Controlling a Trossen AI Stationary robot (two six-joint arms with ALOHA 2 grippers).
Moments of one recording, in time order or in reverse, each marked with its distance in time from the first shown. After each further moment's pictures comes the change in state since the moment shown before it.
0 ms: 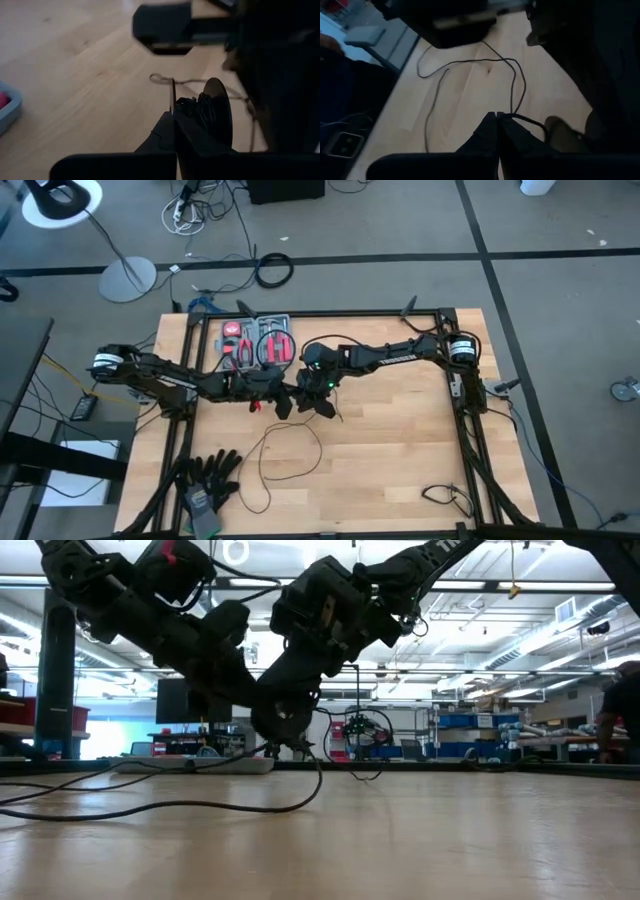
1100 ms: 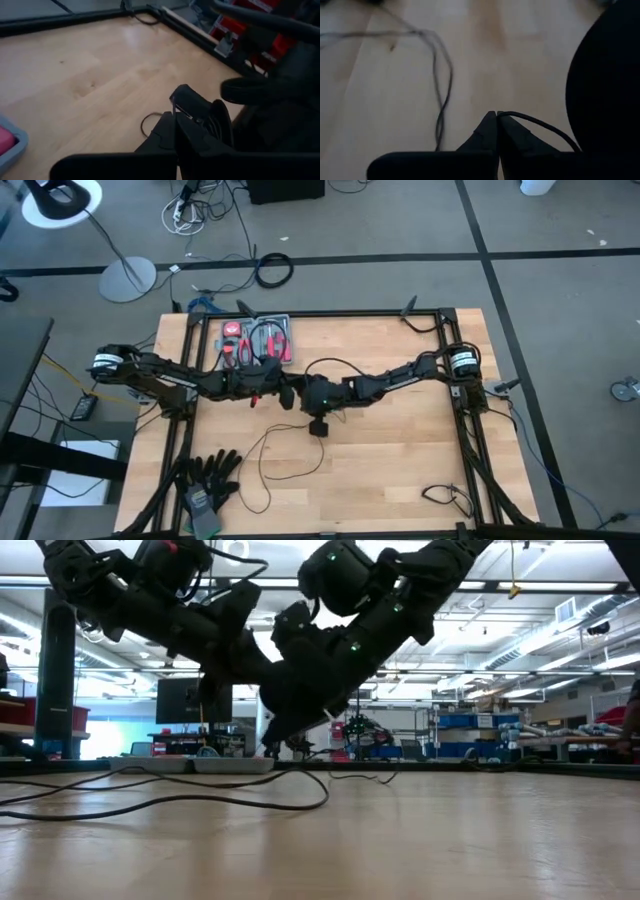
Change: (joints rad) left arm 0.033 0.000 -0.004 0.179 -0.096 -0.037; right arm 0.200 0.000 -0.161 0.178 0.720 0.042
